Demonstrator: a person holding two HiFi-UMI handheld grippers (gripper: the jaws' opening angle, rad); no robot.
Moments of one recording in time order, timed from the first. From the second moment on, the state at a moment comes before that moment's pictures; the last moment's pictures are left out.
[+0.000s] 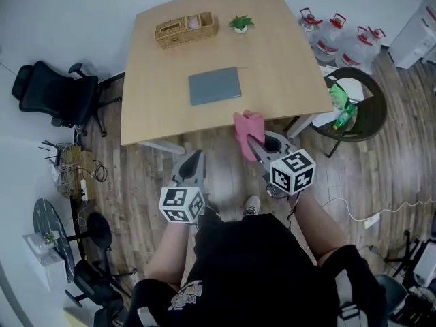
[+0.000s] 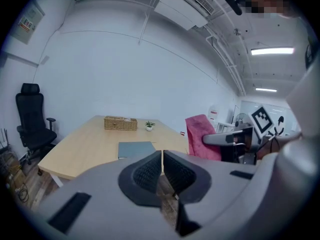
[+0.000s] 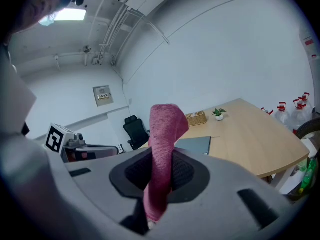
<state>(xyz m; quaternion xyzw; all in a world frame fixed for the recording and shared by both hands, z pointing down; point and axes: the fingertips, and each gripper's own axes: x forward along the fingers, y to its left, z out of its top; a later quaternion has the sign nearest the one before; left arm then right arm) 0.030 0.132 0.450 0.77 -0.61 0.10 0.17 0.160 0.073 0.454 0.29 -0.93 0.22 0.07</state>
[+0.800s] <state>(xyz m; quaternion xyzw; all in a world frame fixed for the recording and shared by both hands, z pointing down) 0.016 0.130 0.436 0.77 -0.62 0.06 0.17 0.138 0.083 0.444 0.28 -0.94 0.21 0.07</state>
